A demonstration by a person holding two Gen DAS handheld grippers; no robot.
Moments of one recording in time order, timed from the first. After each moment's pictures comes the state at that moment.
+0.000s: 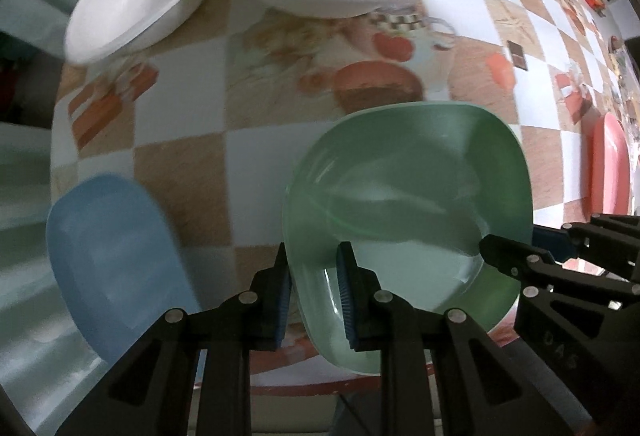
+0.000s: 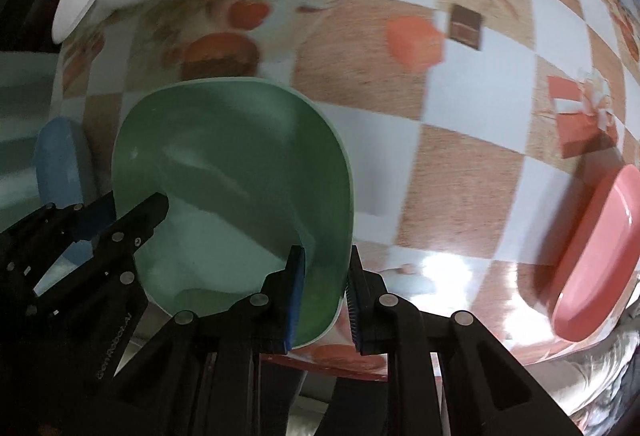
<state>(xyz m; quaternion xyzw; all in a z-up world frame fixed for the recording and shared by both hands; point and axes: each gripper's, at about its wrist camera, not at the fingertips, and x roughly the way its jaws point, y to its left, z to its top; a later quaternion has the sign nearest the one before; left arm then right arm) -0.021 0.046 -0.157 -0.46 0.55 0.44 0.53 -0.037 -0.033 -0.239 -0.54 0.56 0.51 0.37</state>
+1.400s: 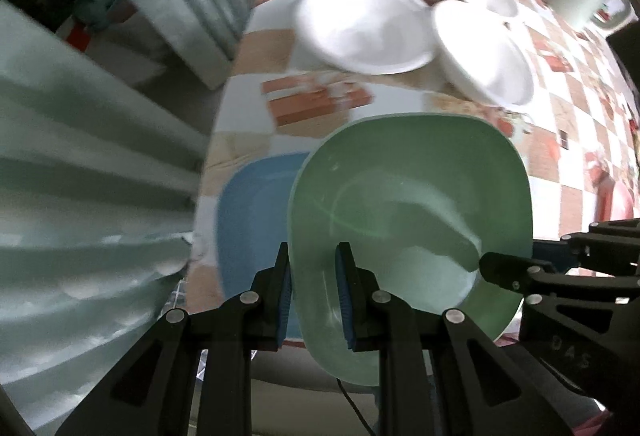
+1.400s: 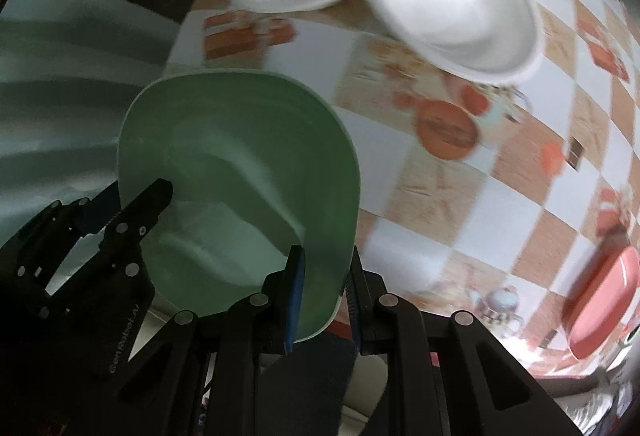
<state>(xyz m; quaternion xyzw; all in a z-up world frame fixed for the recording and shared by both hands) -0.198 -0.005 -0.074 -0.45 0.49 0.56 0.50 -0.072 0.025 -0.189 -0.54 0.52 0.59 0.32</state>
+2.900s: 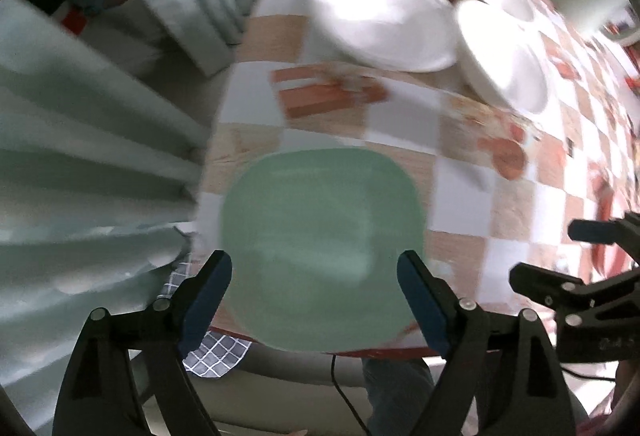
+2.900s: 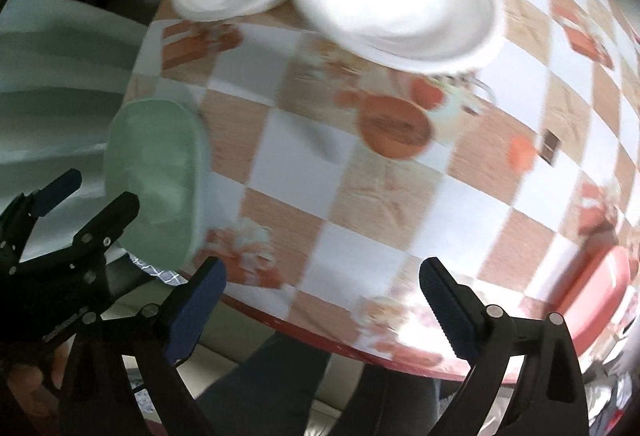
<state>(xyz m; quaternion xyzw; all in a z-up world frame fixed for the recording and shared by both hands) -0.221 -0.008 -0.087 -0.47 0.49 0.52 0.52 -0.031 0.043 -0.151 -0.54 0.52 0.56 0.35</state>
